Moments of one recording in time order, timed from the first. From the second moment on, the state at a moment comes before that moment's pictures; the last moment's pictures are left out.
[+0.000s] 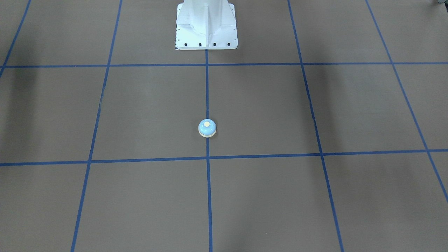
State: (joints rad) left arm -1.63 -1.52 -1.68 -1.64 -2.34 0.15; right arm 1.53 -1.64 1.84 -1.68 2.38 -0.04
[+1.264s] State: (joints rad) left arm -1.62 -1.53 -1.69 -1.64 -2.34 0.15; right arm 1.54 -1.65 1.87 -1.68 2.37 -0.04
